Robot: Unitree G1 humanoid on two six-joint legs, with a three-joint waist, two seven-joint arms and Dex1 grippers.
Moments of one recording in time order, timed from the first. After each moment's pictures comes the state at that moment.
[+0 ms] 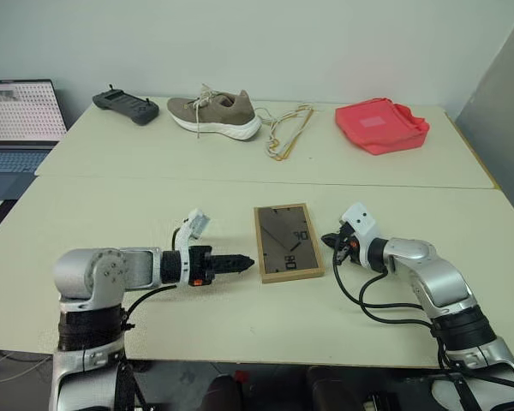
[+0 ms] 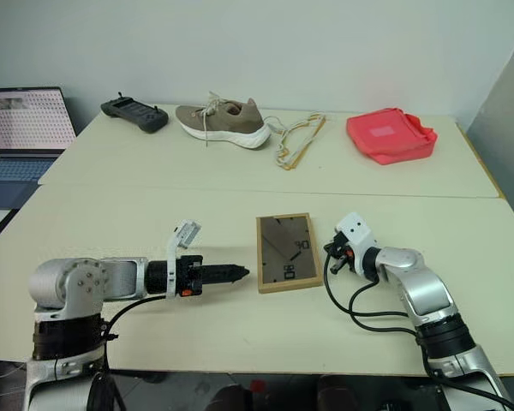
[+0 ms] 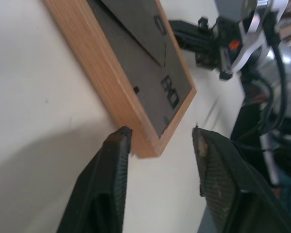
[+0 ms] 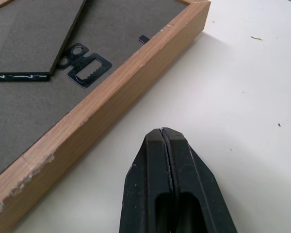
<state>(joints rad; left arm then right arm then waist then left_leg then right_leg) -0.50 0.48 0.28 -0.04 -0.83 1.60 -0.68 -0.46 -0.50 0.19 -0.01 0.20 0.63 0.67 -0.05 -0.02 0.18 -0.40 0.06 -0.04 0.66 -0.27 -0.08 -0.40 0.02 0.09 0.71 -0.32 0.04</state>
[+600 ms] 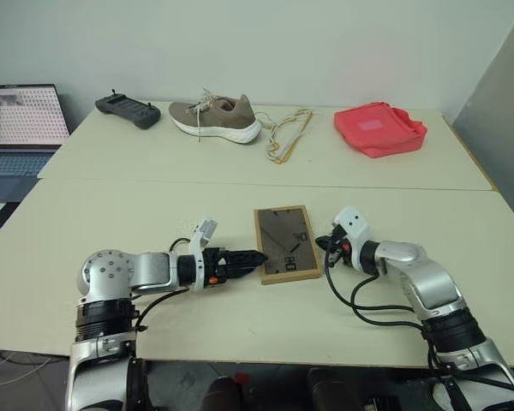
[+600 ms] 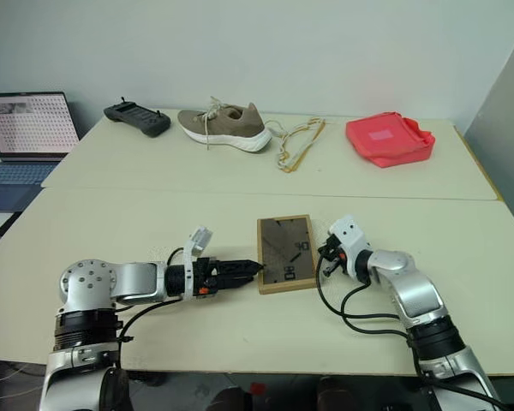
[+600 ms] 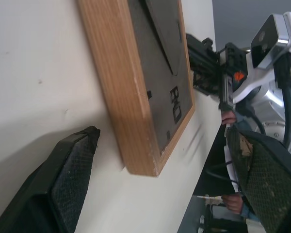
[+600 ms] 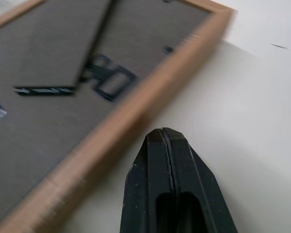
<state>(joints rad) -0.52 0.35 0.32 0.15 -1.16 1.60 -0.22 -0.45 -0.41 0.22 -0.02 0.16 0.66 0.64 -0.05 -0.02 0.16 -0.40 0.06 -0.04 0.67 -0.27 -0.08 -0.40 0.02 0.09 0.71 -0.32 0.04</state>
